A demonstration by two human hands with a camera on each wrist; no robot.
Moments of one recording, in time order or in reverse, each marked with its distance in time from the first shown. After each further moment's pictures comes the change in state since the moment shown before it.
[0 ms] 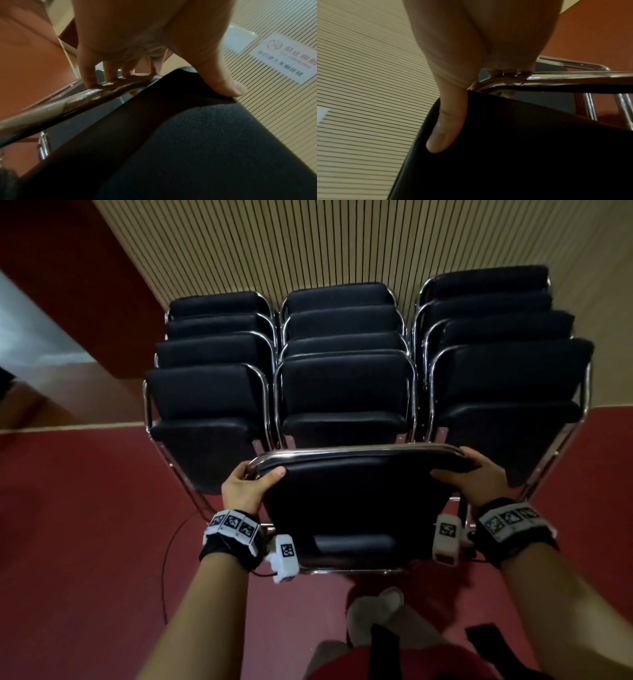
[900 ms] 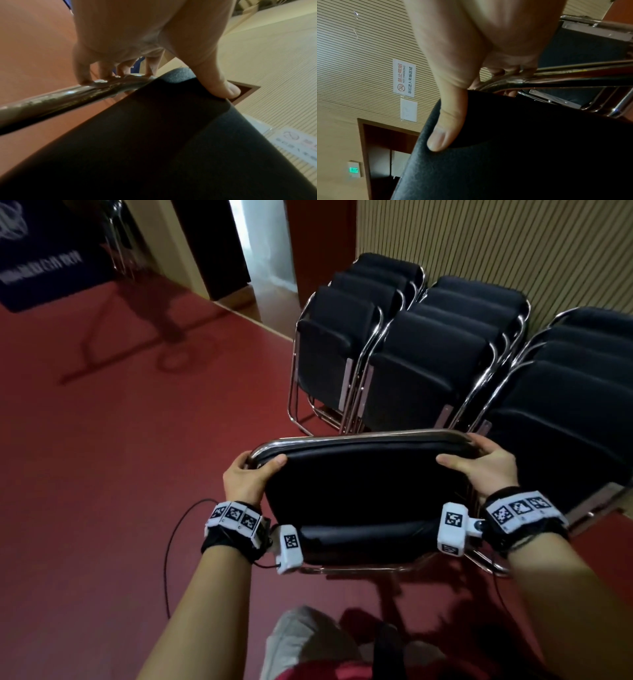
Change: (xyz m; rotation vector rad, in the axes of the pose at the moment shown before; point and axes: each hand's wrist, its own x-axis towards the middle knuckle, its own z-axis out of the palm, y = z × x) left_hand -0.516 -0.088 0.077 -0.257 0.737 -0.040; right_hand -0.114 0.068 -0.233 0.003 -0.587 -0.249
